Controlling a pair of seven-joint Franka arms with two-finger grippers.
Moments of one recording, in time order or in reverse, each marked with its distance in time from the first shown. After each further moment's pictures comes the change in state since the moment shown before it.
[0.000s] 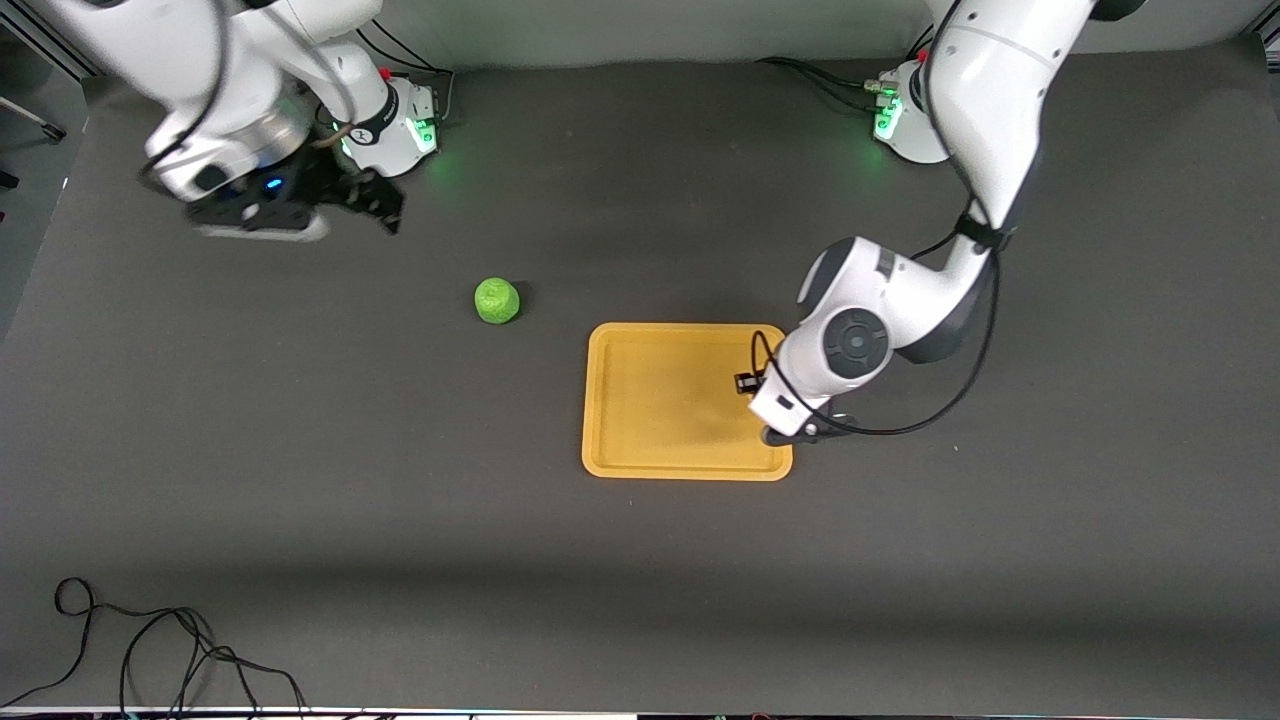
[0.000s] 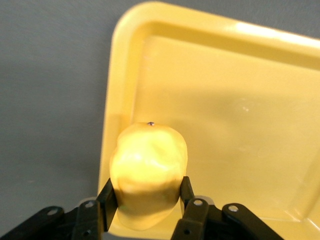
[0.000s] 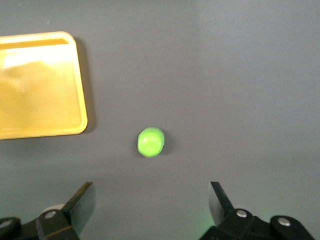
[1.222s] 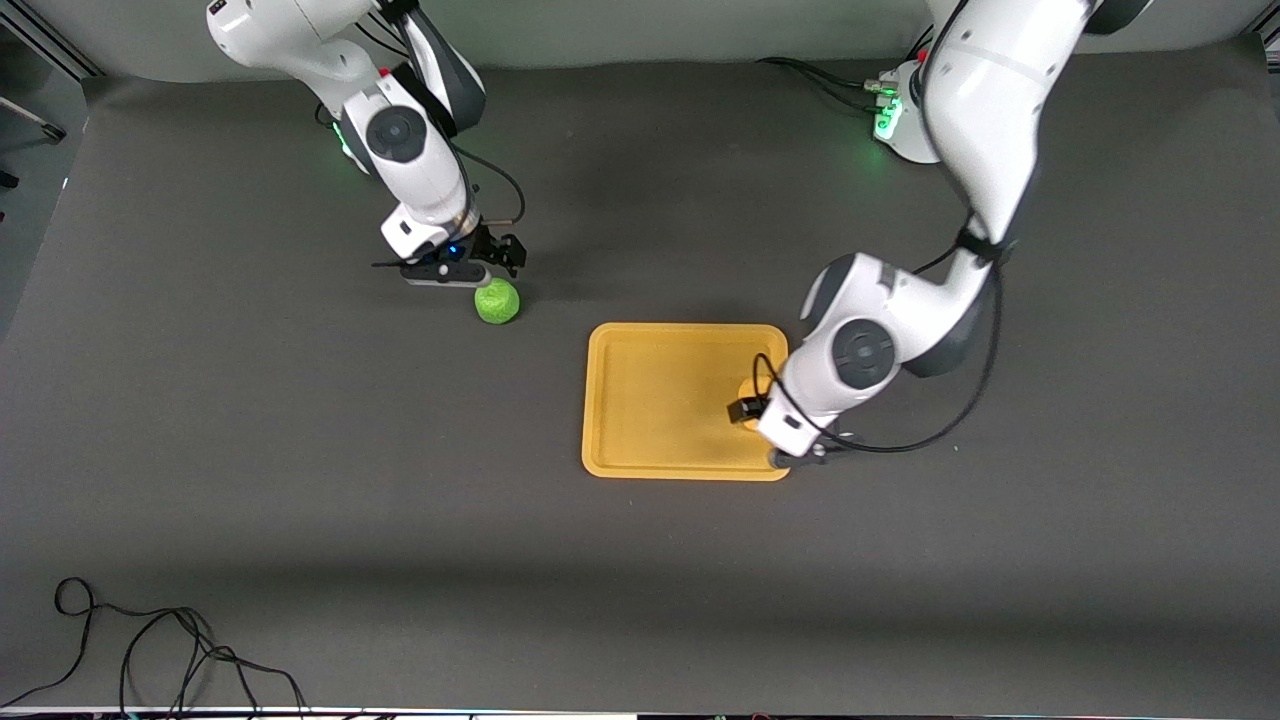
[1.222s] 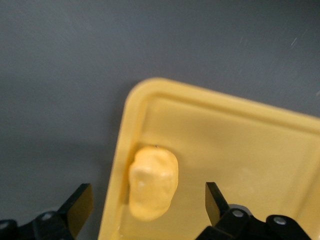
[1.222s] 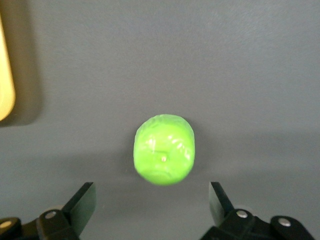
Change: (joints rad) left arm 0.002 -0.049 0.072 0.064 0.004 0.013 -0.011; right arm 0.160 0.242 -0.002 -0.596 0.000 0.860 0.120
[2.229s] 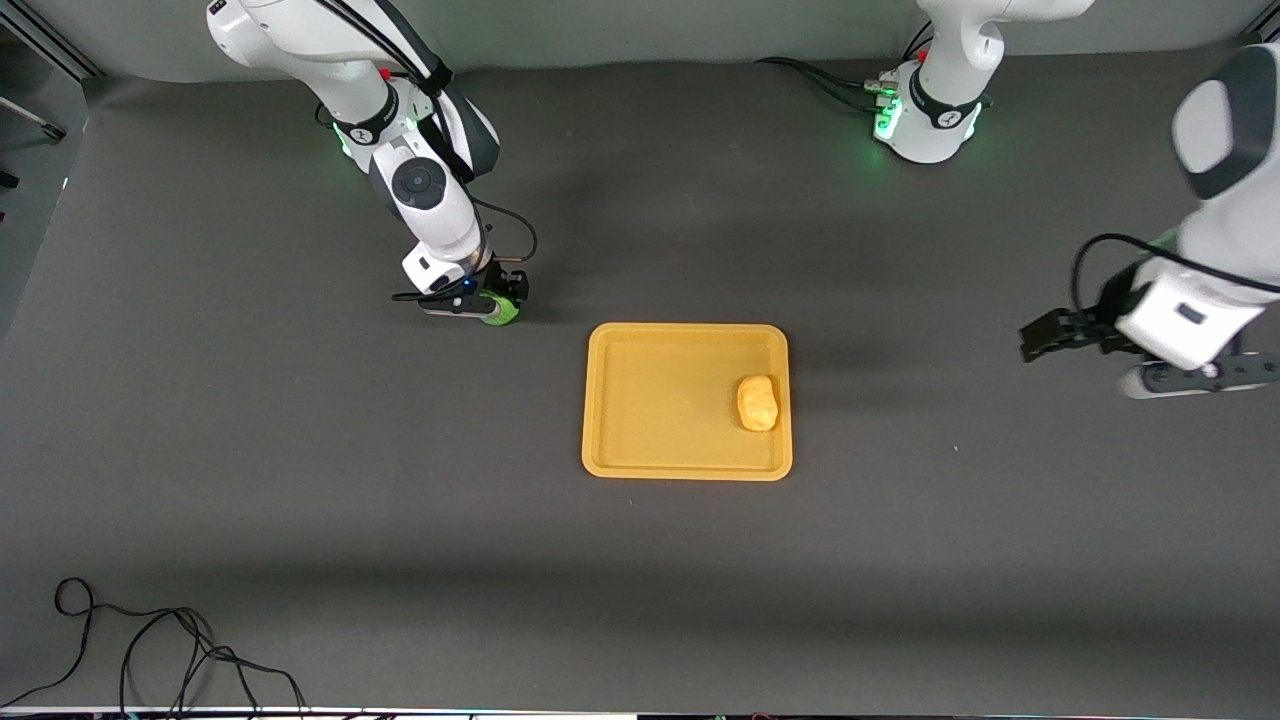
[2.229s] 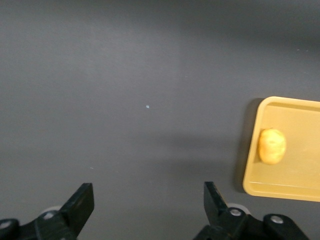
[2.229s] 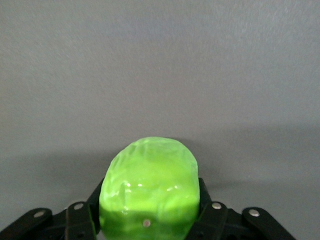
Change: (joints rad) left arm 0.266 -0.462 0.168 -0.086 0.067 -0.378 0.508; right arm 0.000 0.196 -0.023 0.004 -0.001 0.218 0.001
